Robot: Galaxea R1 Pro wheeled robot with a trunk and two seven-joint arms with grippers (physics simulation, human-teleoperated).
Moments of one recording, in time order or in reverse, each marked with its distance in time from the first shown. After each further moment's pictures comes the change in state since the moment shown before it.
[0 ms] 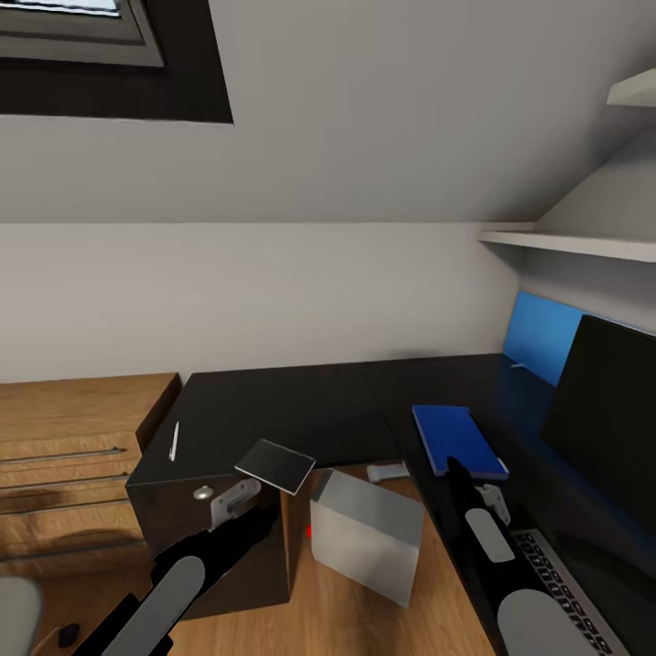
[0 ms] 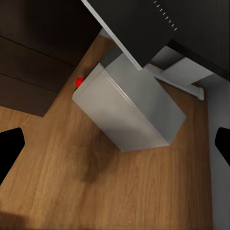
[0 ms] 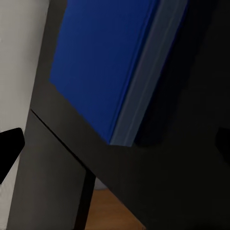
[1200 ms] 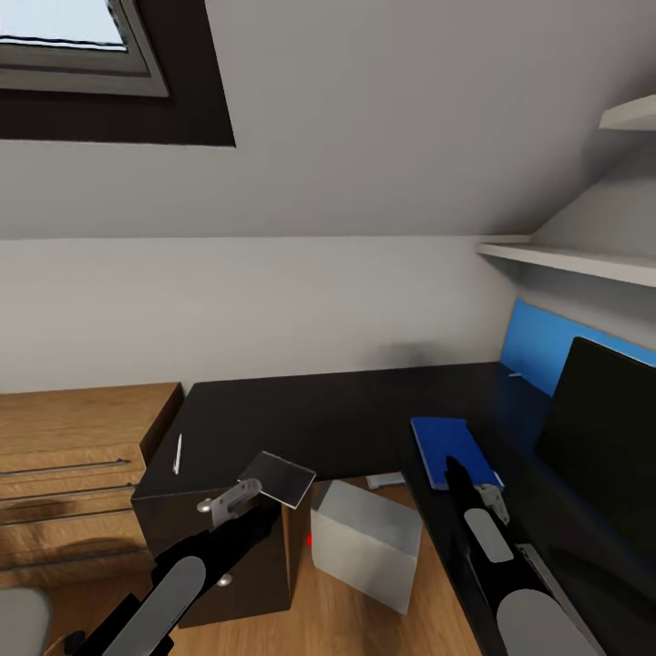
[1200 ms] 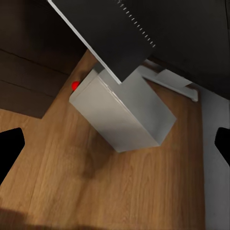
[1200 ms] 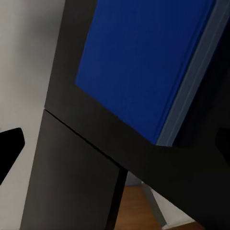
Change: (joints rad) left arm 0.000 -0.002 -0.002 0.001 0.000 0.000 0.000; right arm 0.000 0.001 0.006 0.000 0.001 -0.001 0.002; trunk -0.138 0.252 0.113
